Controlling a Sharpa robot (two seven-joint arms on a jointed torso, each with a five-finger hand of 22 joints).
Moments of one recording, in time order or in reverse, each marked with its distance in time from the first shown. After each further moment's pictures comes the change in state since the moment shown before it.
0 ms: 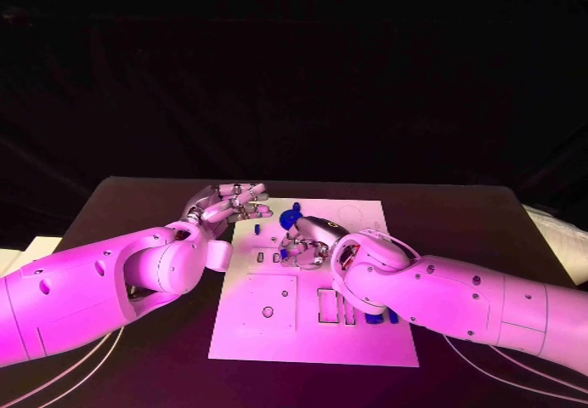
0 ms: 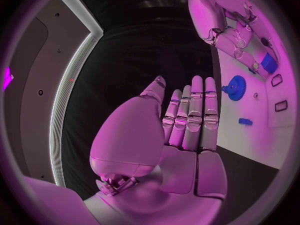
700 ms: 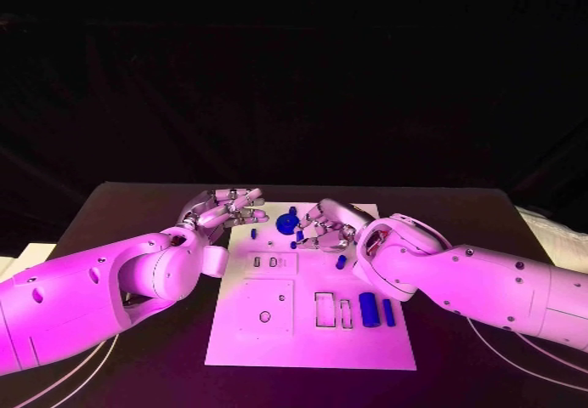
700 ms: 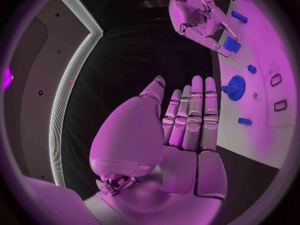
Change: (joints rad) left arm -0.001 0.001 0.000 -0.002 -0.004 0.001 -0.004; left_hand -0.004 -0.004 -0.003 0.003 0.000 0.000 0.000 0.000 0.000 0.000 0.000 0.000 0.000 0.000 0.000 0.000 -0.001 0.000 0.000 0.000 0.004 0.000; right arm 0.050 -0.133 0.017 0.066 0.110 -0.040 0.114; right_hand 0.000 0.000 -0.004 0.002 -0.002 -0.002 0.000 -0.002 0.000 0.009 -0.002 0.011 0.081 0.000 0.000 0.006 0.000 0.000 0.004 0.004 0.005 0.010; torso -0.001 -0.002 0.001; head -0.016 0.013
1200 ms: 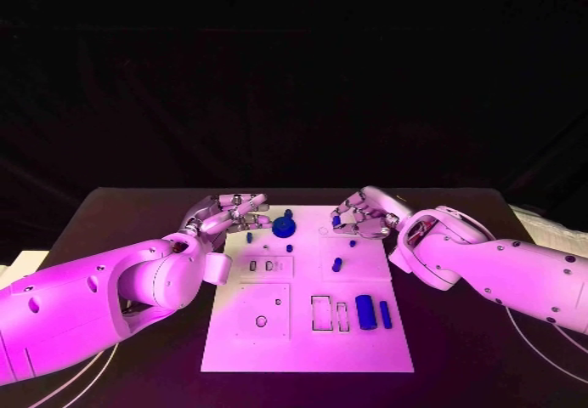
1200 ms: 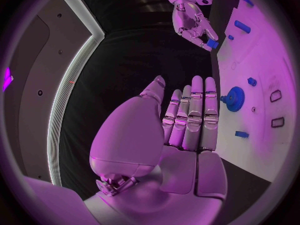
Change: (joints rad) left arm 0.000 0.005 0.000 0.030 -0.009 0.001 -0.004; left_hand 0.000 0.000 0.000 0.000 0.000 0.000 0.000 0.000 0.000 0.000 0.000 0.000 0.000 0.000 0.000 0.000 -0.001 0.000 0.000 0.000 0.000 0.000; right arm 0.019 -0.154 0.014 -0.033 0.065 -0.035 0.163; right_hand 0.003 -0.003 -0.008 0.005 0.000 0.005 0.000 0.009 0.000 0.008 0.000 0.025 0.002 0.000 0.000 0.004 0.000 0.000 0.008 0.000 0.004 0.015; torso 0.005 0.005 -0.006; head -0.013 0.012
